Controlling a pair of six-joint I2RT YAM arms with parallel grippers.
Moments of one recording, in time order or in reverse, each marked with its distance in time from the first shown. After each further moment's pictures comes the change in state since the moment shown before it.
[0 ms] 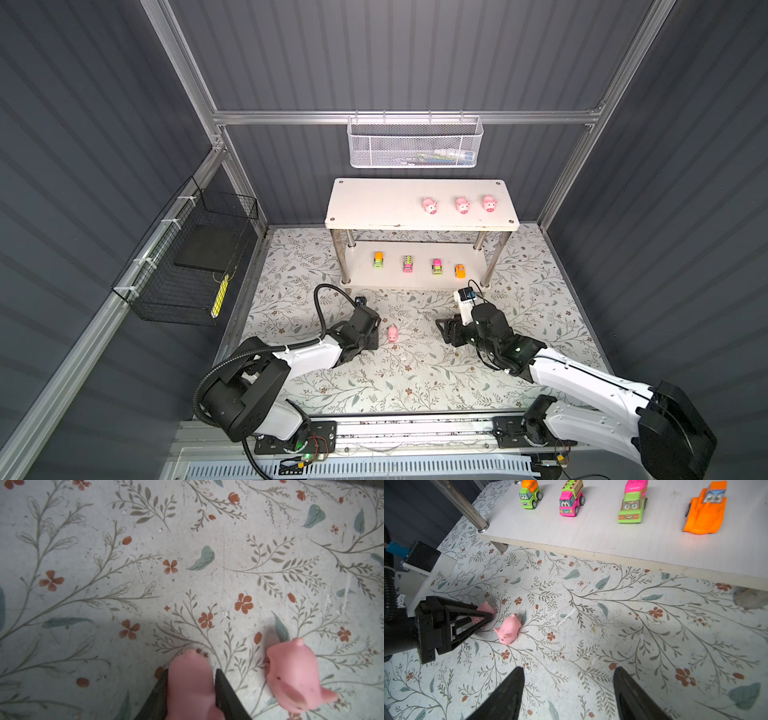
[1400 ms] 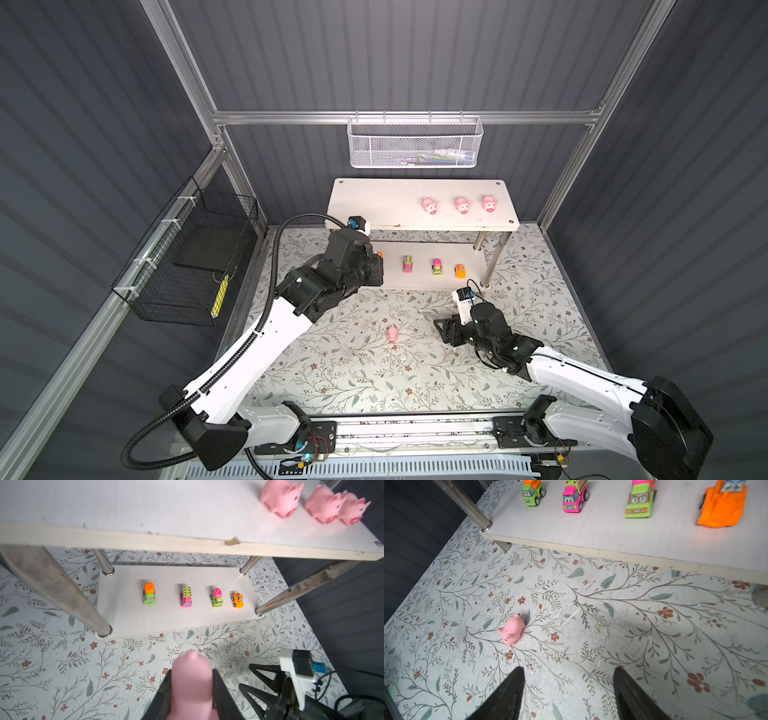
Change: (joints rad) left arm 0.000 -0.135 0.985 -0.729 0.030 0.120; right arm -0.010 0.028 -0.012 0.042 -0.037 0.011
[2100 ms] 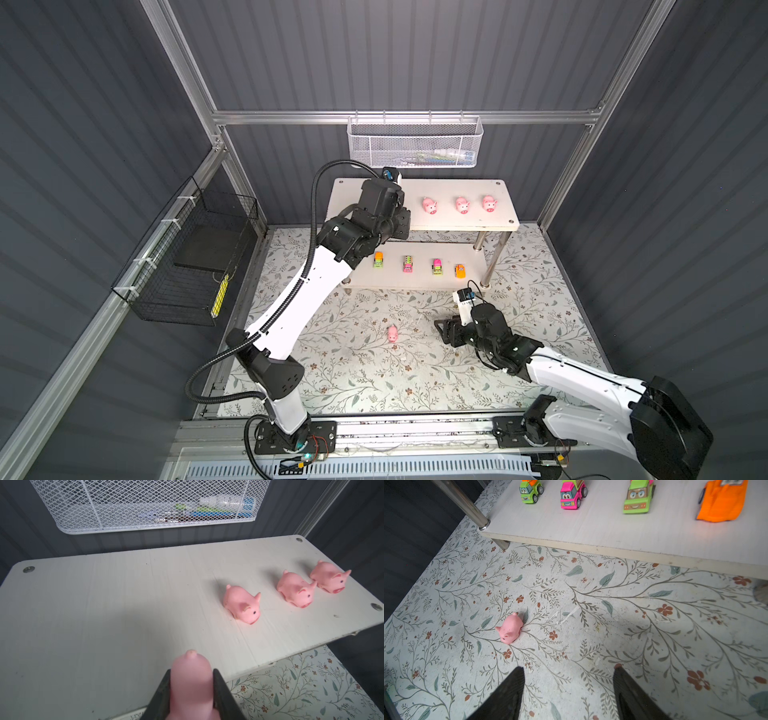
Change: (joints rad) left arm 0.000 0.458 0.587 -0.044 -0.107 0.201; right arm -0.005 0.006 -0.008 0.010 -0.004 0.002
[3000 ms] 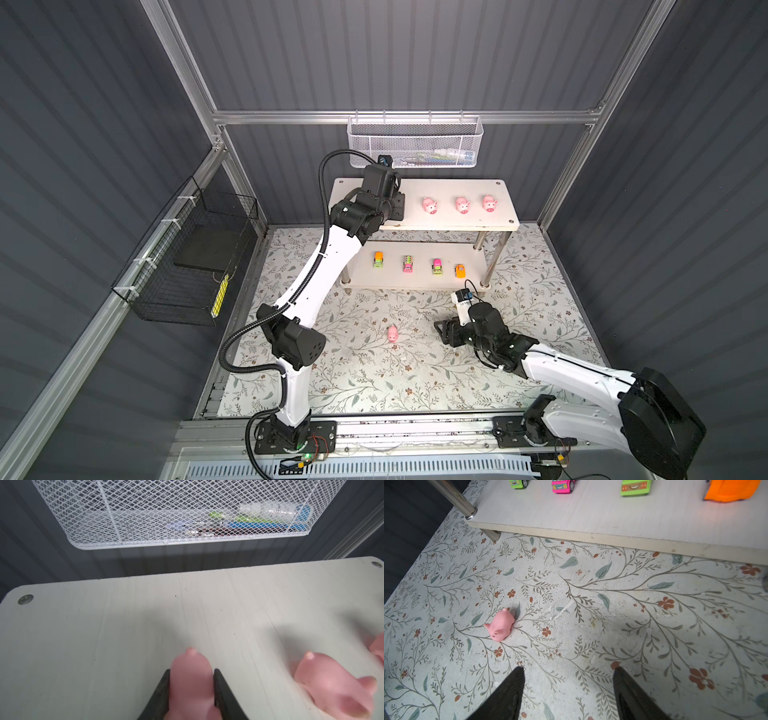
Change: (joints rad) left arm 0.117 0.206 0.197 0.008 0.026 0.013; right arm -0.020 0.056 0.000 0.011 -0.018 -0.004
